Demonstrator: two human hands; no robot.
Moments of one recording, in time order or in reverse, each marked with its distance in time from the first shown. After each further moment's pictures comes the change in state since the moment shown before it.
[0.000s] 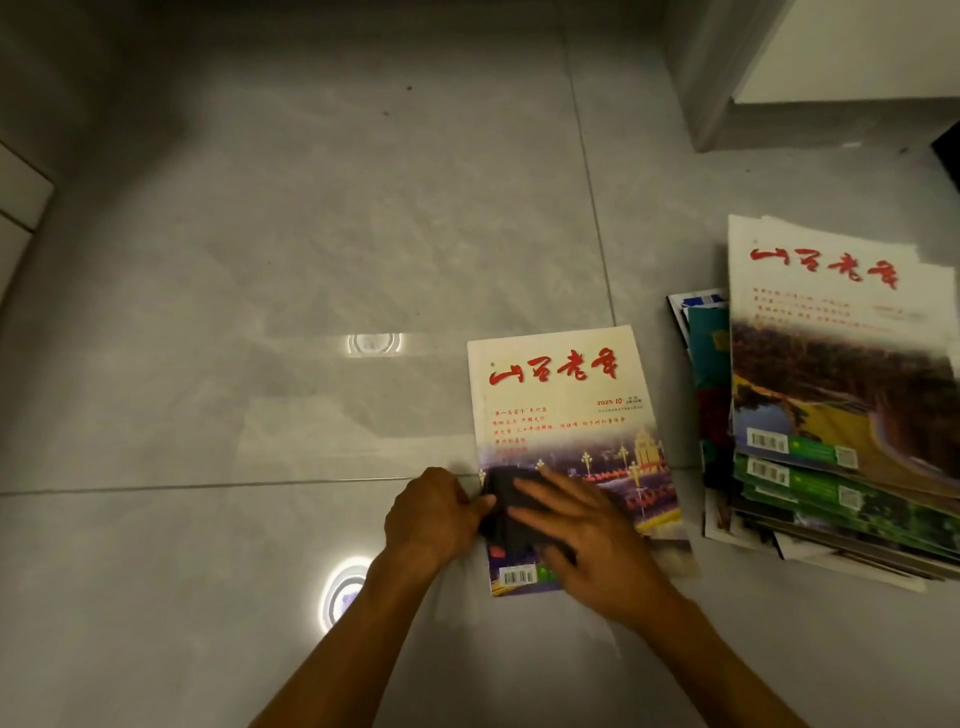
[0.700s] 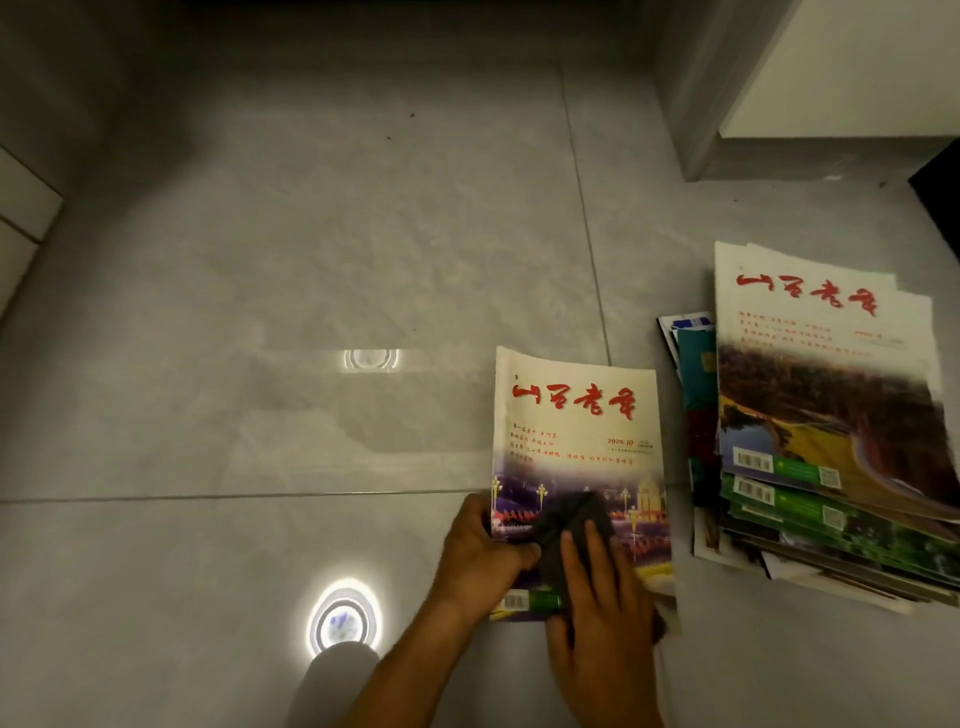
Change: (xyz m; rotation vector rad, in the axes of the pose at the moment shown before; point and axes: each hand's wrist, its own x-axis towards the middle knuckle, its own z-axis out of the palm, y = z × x) left_hand -0.042 0.025 0.032 -0.660 -0.107 0.053; right_hand -0.053 -0.042 0.035 -0.148 0.152 0.491
